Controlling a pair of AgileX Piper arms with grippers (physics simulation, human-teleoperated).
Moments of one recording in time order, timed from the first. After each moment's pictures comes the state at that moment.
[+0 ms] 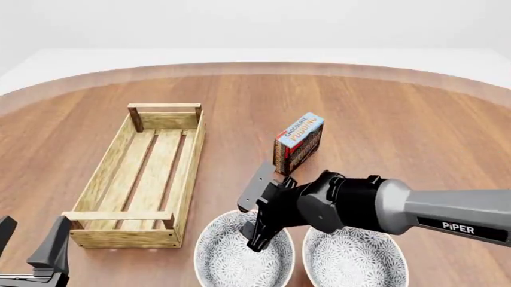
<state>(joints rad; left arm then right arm) 0.00 0.00 0.00 0.00 0.00 0.81 1.69 -0.95 0.27 -0.29</state>
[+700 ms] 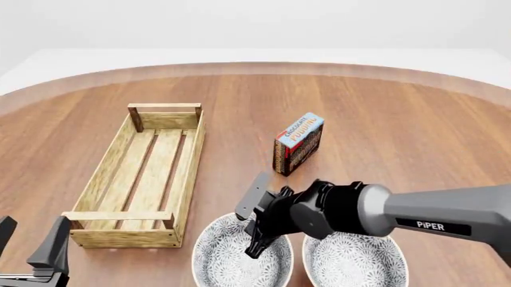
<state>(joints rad) 0.00 0.00 0.00 0.00 0.00 0.81 1.77 -0.94 0.23 -0.26</state>
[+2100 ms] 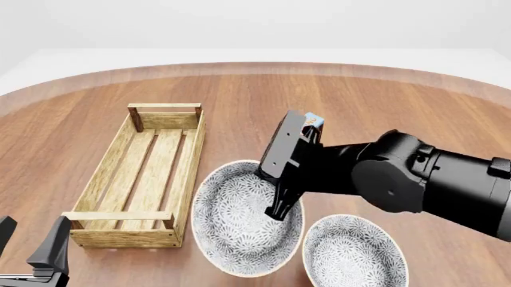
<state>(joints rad) 0.00 0.00 0.00 0.00 0.00 0.79 1.38 -1.01 0.38 -0.47</state>
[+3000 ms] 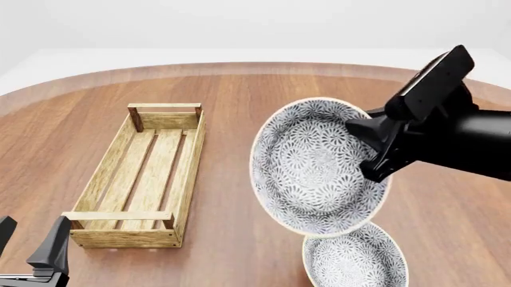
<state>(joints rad) 0.00 0.00 0.00 0.00 0.00 0.55 0.98 -1.00 0.59 -0.31</state>
